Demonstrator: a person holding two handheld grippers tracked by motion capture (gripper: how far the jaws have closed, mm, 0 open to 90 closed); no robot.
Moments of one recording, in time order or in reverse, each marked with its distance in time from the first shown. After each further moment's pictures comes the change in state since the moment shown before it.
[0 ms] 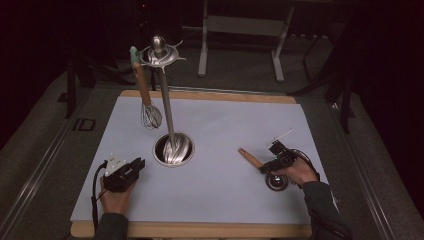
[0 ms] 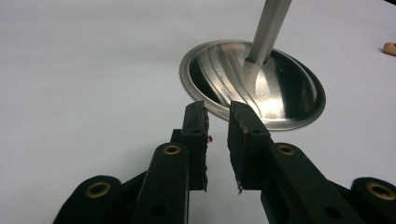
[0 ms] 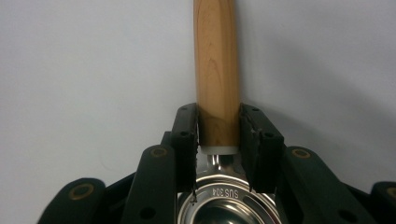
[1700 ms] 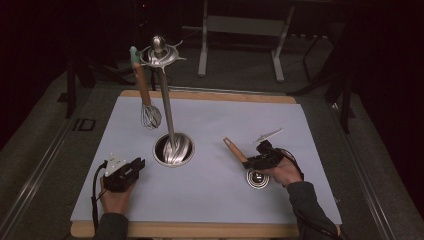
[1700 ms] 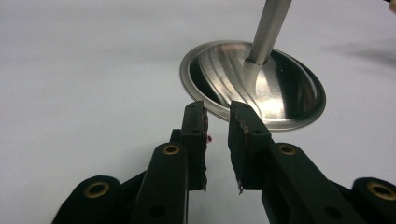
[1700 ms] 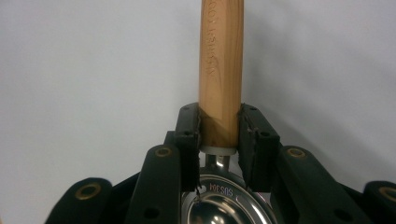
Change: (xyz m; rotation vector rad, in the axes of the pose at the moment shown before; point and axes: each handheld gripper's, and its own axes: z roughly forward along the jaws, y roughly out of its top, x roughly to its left) left arm 0.000 0.000 0.000 0.000 0.002 0.003; right arm 0.041 0.021 0.008 -0.192 0.049 -0.146
